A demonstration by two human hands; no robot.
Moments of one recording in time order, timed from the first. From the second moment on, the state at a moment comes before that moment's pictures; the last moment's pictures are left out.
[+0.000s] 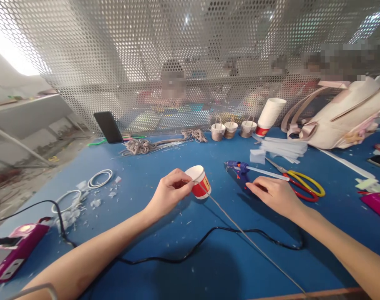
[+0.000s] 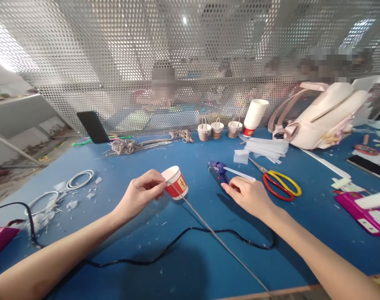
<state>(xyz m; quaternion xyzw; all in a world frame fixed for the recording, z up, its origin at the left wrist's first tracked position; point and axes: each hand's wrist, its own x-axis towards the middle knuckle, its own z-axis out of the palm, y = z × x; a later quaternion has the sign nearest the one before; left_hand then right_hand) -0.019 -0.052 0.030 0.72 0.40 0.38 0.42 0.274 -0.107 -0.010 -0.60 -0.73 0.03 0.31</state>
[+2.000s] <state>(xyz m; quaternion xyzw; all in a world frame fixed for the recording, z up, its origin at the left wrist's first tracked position) 0.017 -0.038 0.010 0.62 0.48 0.42 0.45 0.217 -0.095 -0.002 -0.47 -0.77 0.18 0.39</state>
